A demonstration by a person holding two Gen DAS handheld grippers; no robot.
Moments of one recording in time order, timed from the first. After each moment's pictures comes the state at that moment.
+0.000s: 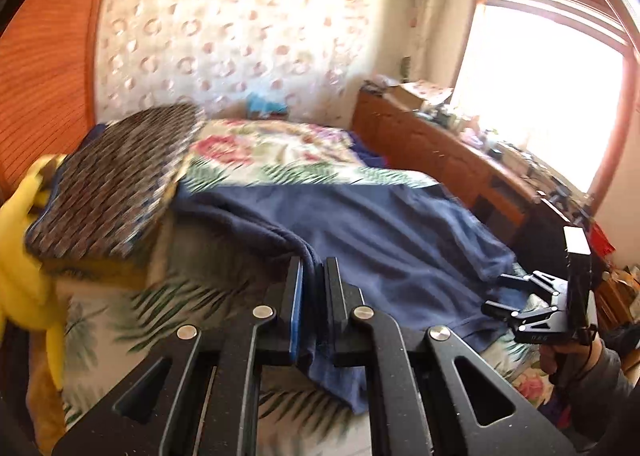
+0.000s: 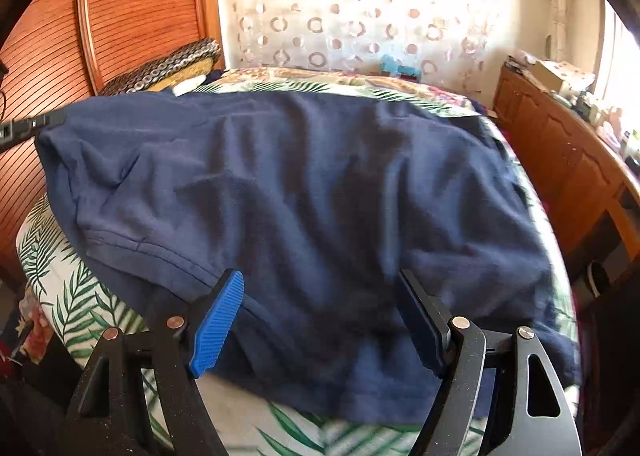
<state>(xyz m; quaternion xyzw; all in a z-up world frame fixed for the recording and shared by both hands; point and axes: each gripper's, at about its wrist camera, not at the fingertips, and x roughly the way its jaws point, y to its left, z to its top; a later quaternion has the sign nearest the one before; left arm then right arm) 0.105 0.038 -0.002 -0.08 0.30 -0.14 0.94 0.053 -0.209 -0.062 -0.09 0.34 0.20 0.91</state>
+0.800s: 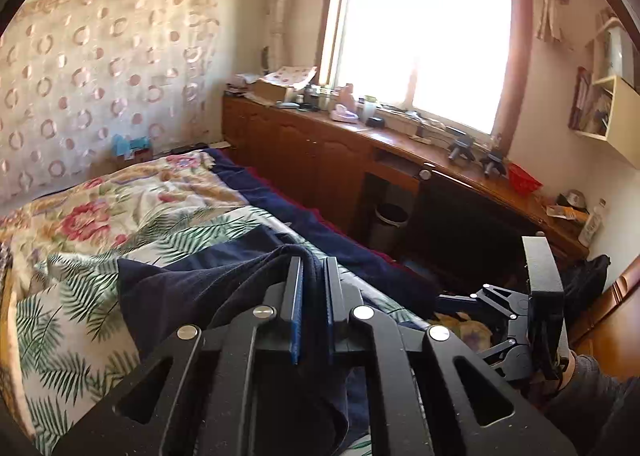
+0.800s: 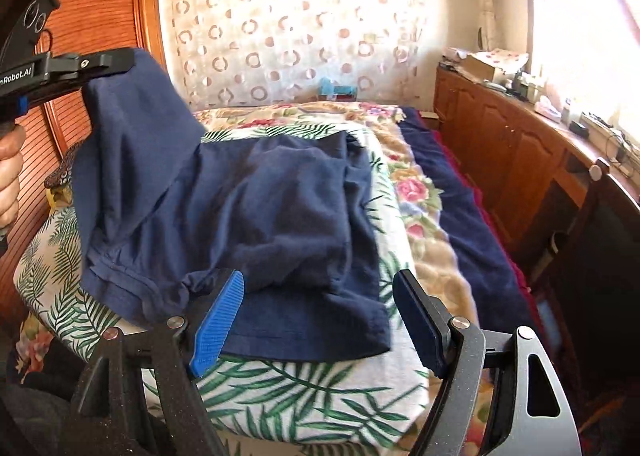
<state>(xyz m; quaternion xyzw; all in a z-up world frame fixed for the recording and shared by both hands) 0.163 -0.184 0.080 0.02 0.28 -0.34 0.90 0.002 -0.334 -0.024 -0.03 0.30 0.12 0.94</state>
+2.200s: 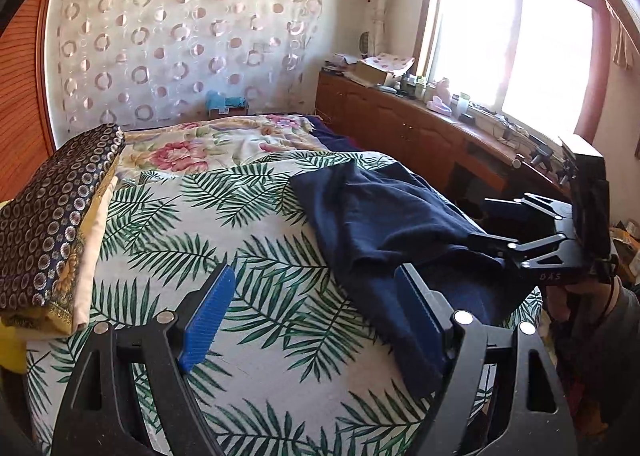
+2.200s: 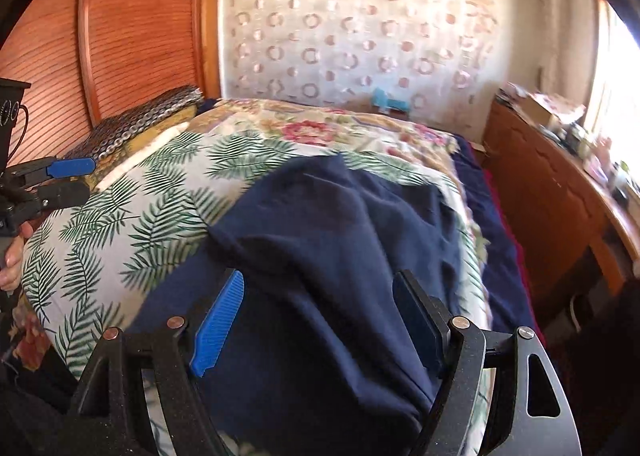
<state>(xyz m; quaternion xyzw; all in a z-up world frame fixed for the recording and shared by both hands) 0.134 -0.031 -0.002 -0.02 0.32 -0.18 0.93 0.068 -0.228 -0.007 -0.12 0.29 0.21 0.92</state>
